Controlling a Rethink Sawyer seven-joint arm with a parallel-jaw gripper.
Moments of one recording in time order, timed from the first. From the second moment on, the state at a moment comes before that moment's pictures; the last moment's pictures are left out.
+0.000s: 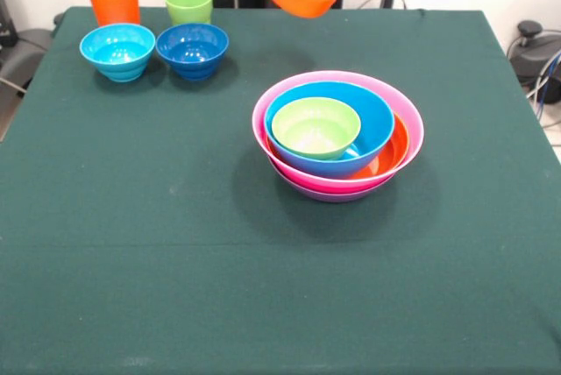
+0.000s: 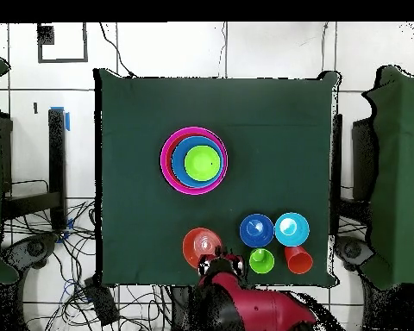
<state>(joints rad) -0.52 -0.92 0.04 2.37 -0.50 -0.13 1.78</state>
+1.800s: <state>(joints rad) -0.54 -0.85 0.09 2.22 -0.41 0.08 1.81</state>
